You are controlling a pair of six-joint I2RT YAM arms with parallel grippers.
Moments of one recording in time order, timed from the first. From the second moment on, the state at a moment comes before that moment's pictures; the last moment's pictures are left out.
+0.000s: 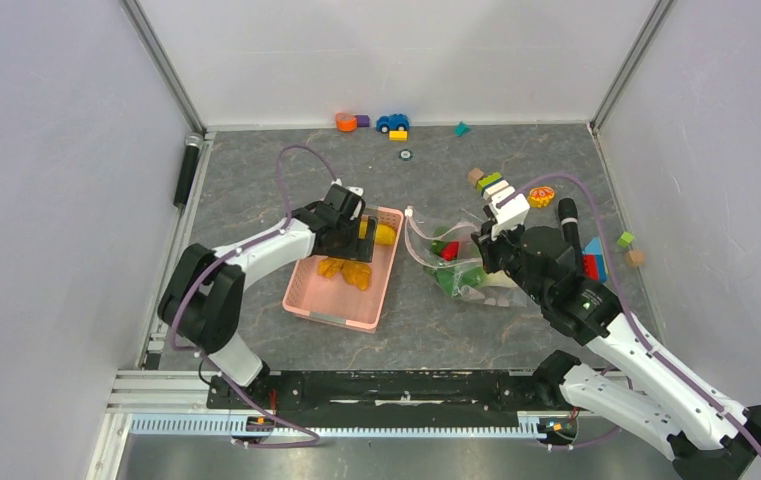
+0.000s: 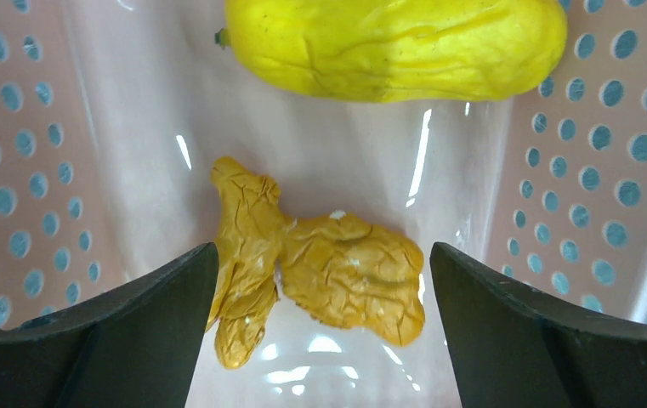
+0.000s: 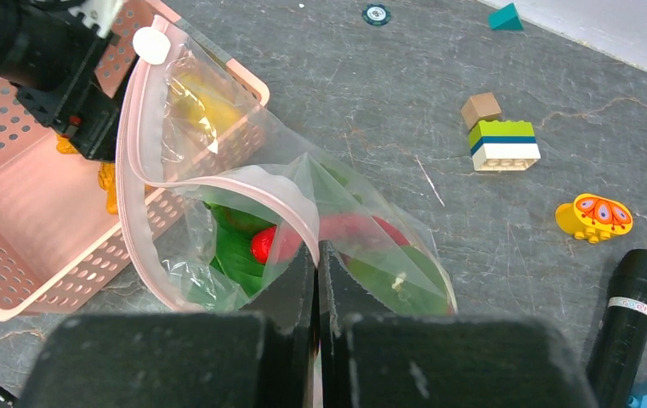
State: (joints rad) left arm -0.57 1.66 1.05 -0.44 -0.07 -0.33; right arm 0.70 0.75 0.78 -0.33 0.22 0.01
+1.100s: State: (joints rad) left arm -0.57 1.79 1.15 -0.54 -0.31 -0.50; right arm 0.70 0.75 0.78 -0.33 0.23 0.01
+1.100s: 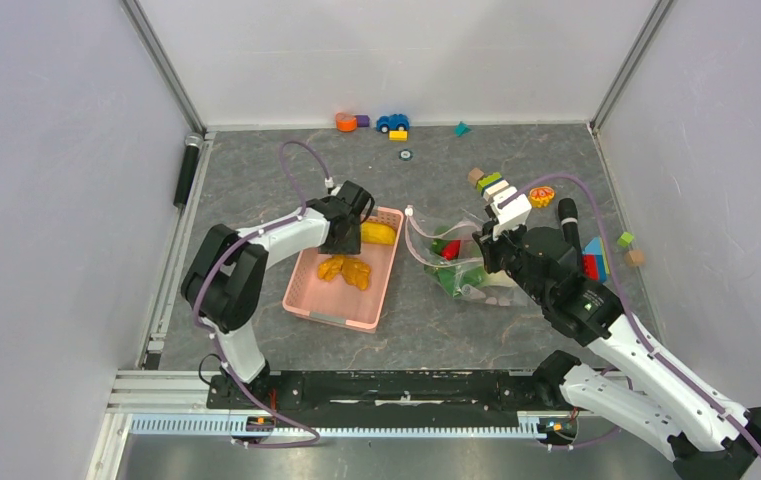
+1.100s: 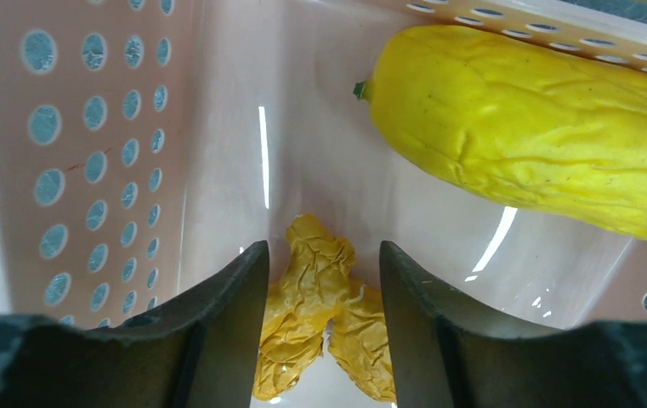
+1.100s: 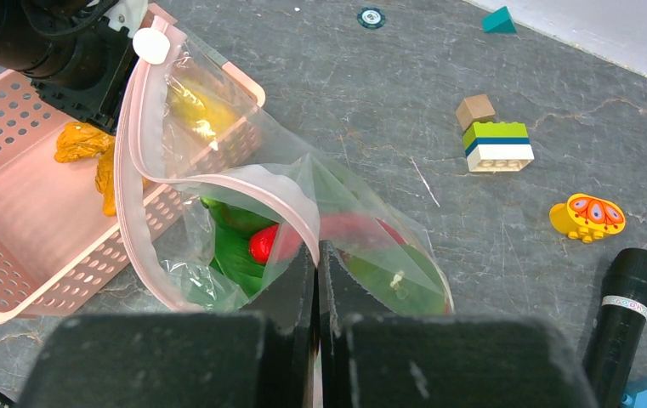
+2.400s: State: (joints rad) left arm -0.65 1.02 0.86 -0.04 0.22 -0.46; right arm 0.70 0.73 0.78 -0.33 0.15 0.00
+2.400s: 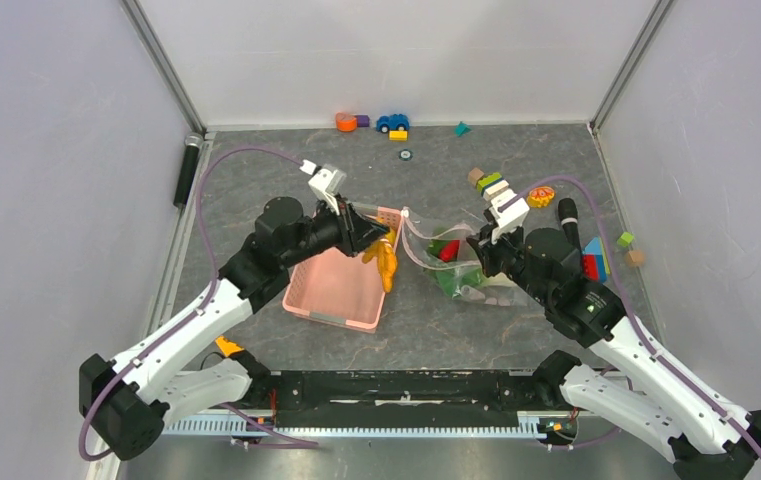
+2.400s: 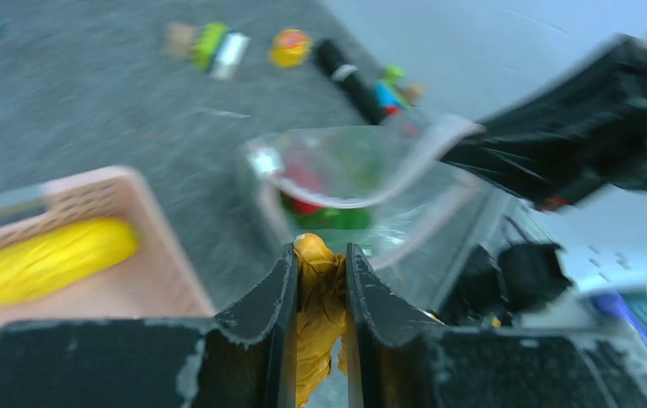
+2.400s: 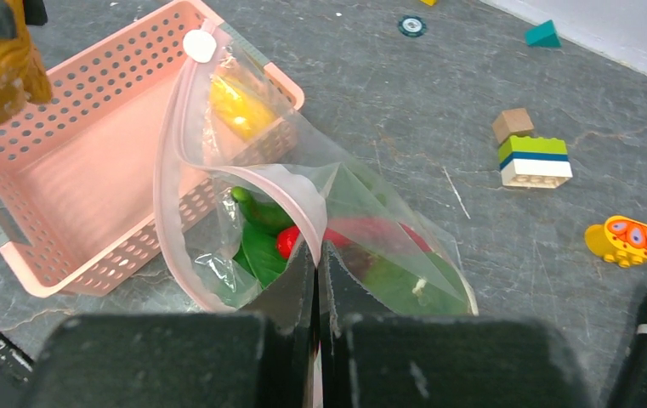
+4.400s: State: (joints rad) left arm -1.03 1.41 0.87 0.57 -0.51 -0.48; right arm 0.70 0.69 0.81 -0.29 -0.14 0.13
